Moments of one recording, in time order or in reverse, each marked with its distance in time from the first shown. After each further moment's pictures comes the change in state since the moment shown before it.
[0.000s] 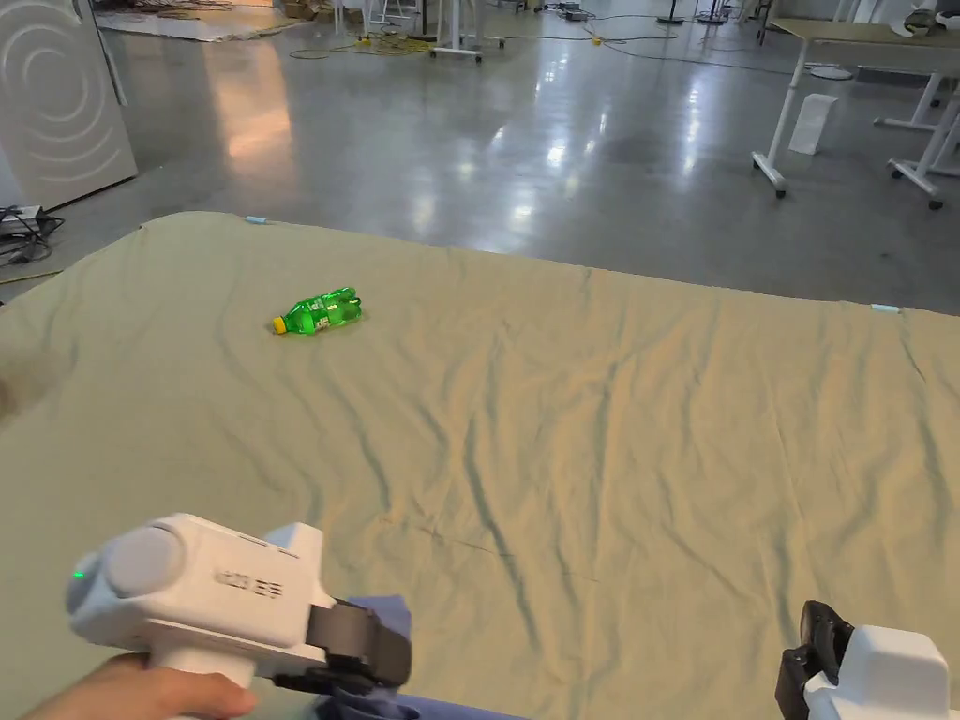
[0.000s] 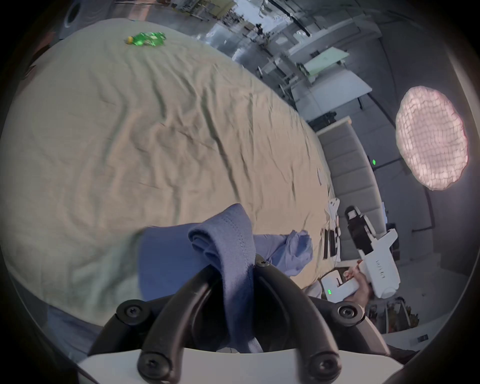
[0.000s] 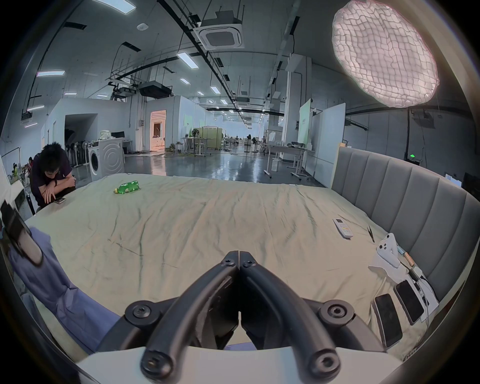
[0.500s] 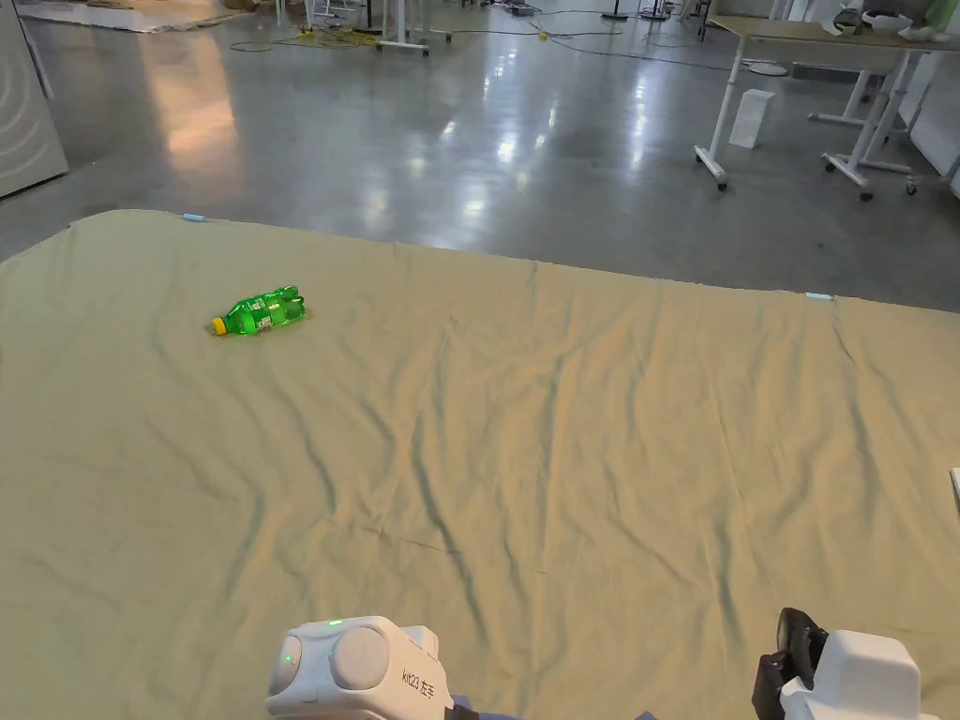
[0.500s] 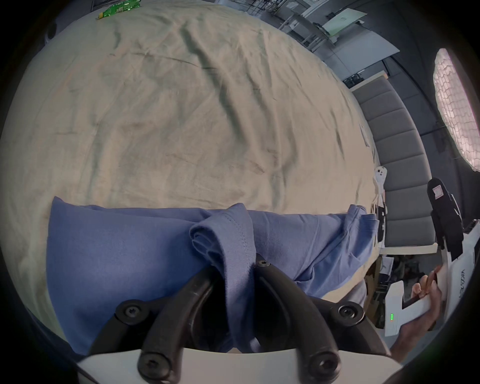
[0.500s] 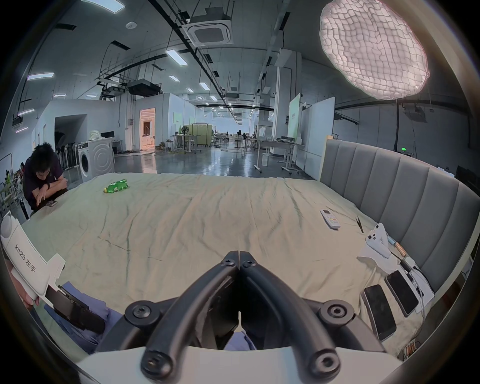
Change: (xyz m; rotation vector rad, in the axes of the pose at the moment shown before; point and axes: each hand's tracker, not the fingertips) left arm 0.043 -0.038 -0.164 -0.146 0.208 -0.030; right arm 0.025 -0.014 0.003 -0.032 -0.055 -0.030
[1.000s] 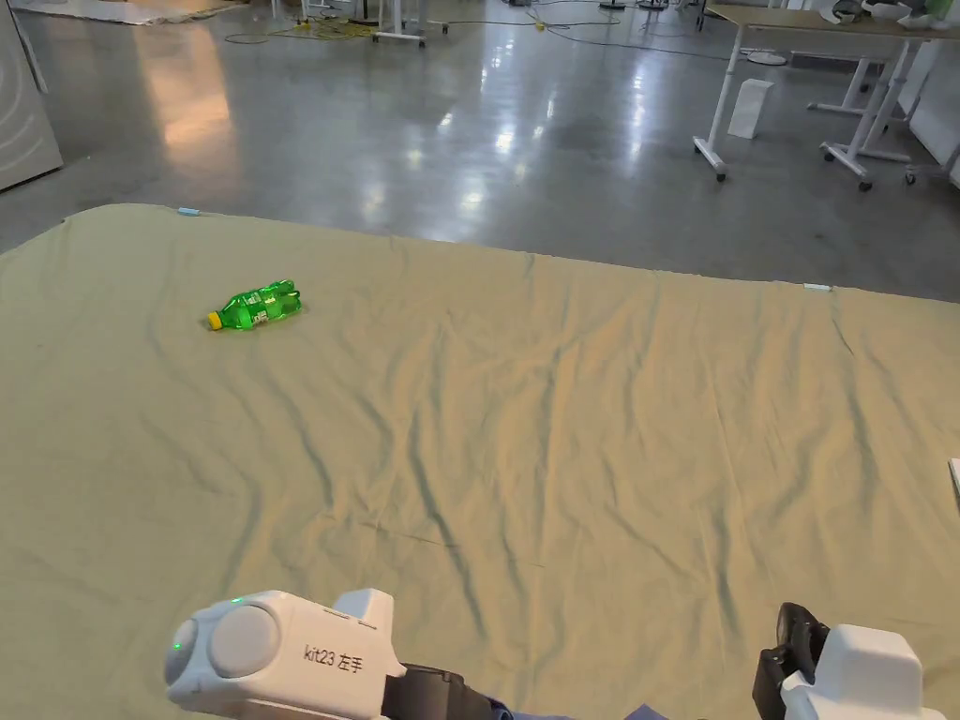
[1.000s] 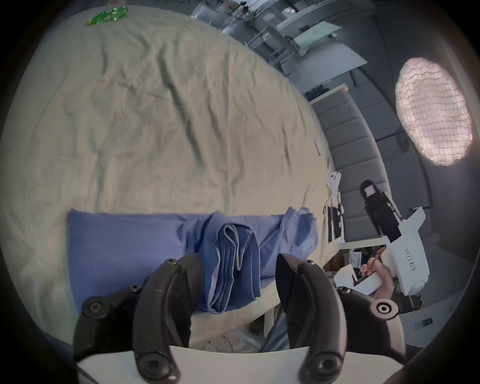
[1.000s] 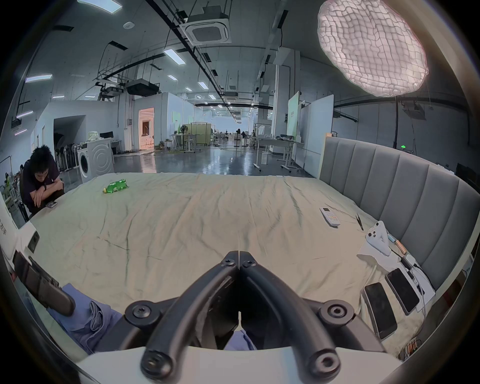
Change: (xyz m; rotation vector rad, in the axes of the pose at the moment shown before) left arm -0.025 -0.006 0.083 0.120 -0.255 -0.053; right arm 0.003 -0.005 -0.004 -0.024 0.006 -0.024
